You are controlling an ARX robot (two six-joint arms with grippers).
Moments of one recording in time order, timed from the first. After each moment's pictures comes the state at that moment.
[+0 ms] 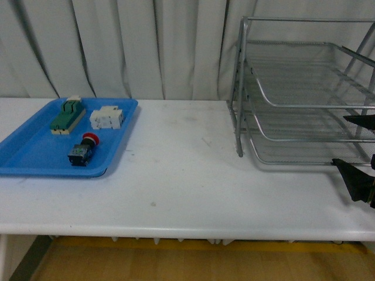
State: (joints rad) left arm 0.00 0.01 0.01 0.00 0.00 -0.01; right arm -0.16 2.35 0.91 1.29 -0.44 1.46
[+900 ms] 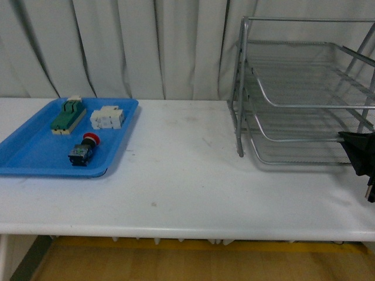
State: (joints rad) left arm 0.00 0.01 0.01 0.00 0.00 -0.01; right arm -0.17 2.37 0.95 1.28 -0.44 1.46
